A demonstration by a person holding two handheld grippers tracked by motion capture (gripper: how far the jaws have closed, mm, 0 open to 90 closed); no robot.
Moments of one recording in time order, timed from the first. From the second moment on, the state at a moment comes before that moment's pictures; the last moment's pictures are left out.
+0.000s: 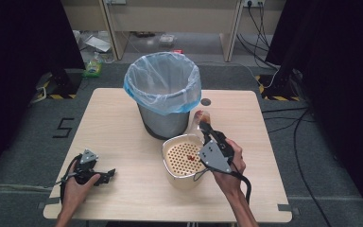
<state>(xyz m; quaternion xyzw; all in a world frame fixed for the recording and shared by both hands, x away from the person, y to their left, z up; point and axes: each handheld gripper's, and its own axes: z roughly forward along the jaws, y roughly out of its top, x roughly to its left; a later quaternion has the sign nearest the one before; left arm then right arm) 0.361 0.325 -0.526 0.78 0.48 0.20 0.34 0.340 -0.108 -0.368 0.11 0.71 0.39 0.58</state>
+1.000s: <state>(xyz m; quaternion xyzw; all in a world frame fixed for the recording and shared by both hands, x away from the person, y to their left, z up) 0.361 0.325 -0.526 0.78 0.48 0.20 0.34 0.328 -0.073 -0.402 -0.03 0.68 0.26 0.69</state>
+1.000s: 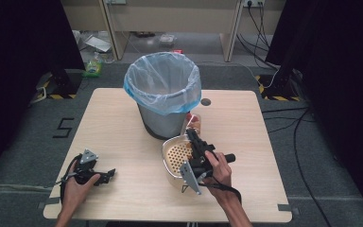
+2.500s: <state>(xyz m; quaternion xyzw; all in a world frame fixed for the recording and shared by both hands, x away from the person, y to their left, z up) 0.361 0.325 -0.526 0.78 0.48 0.20 0.34 0.326 -0.058 -0.414 -0.09 0.64 0.21 0.73</state>
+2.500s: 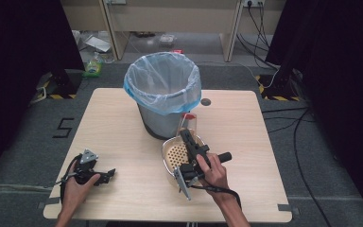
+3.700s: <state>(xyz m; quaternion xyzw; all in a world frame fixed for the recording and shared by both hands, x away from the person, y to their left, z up) 0.361 0.325 -0.526 0.78 0.48 0.20 0.34 0.328 -0.060 -0.411 -0.09 0.62 0.21 0.75</state>
